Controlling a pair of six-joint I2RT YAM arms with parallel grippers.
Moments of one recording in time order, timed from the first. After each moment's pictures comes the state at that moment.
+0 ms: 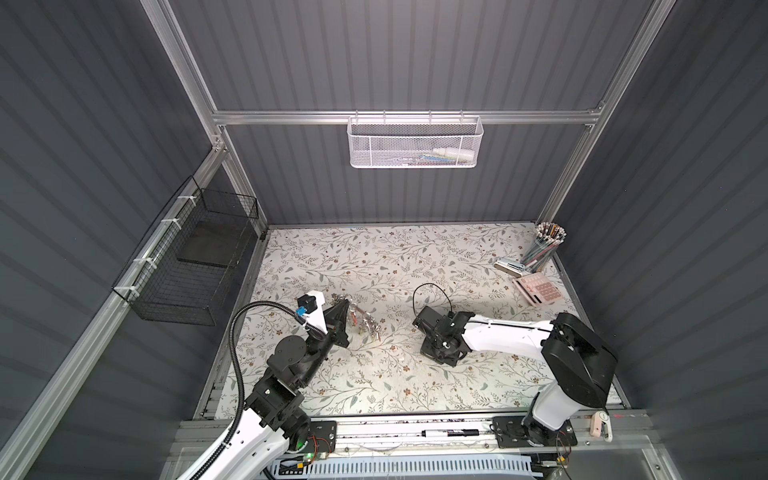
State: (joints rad) left arm -0.67 0.44 0.36 0.09 -0.17 -0.32; right arm 0.89 1.64 0.89 -0.61 0.08 1.32
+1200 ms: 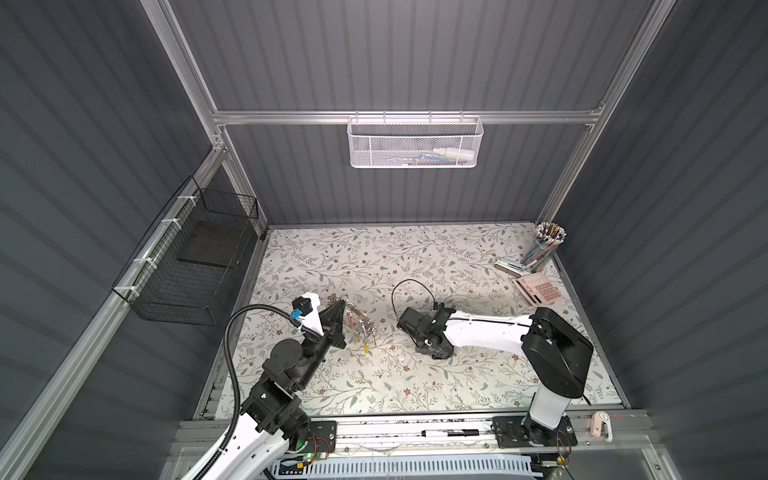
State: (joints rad) left arm -0.67 0.40 0.36 0.06 -0.19 -0.32; right arm 0.98 1.79 1.09 -0.77 0.33 1.15
